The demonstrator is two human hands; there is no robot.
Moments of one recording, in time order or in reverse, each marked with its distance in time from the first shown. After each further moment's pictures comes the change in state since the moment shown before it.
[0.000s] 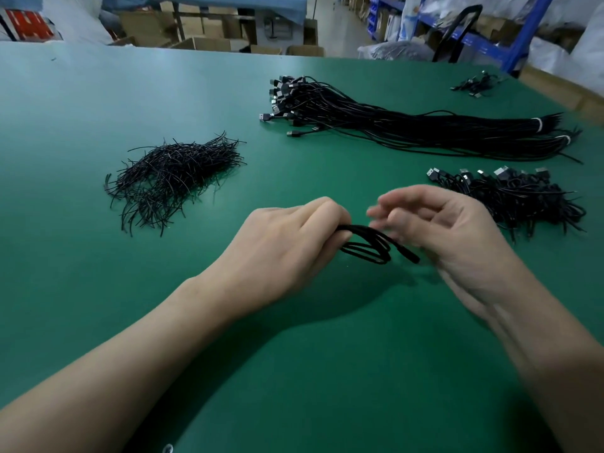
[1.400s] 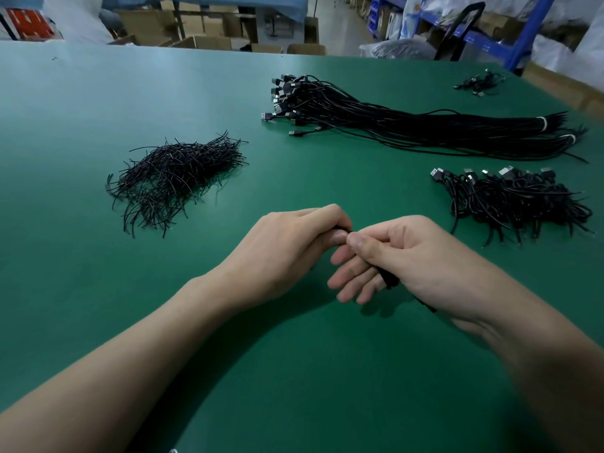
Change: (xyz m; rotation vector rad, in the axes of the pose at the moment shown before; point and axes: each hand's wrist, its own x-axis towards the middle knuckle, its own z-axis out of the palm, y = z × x) left_hand -0.002 -0.014 0.011 -0.331 -0.197 -0.248; right_hand -0.005 -0.009 0.030 -0.133 -0.352 0.320
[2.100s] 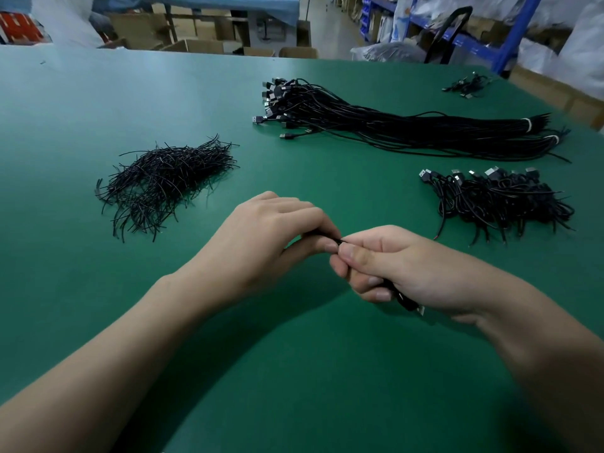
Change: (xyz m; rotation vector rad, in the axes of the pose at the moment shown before) left_hand 0.002 0.003 -0.019 0.152 0.011 0.152; right_hand 0.001 -0.001 -0.011 -0.060 -0.200 0.027
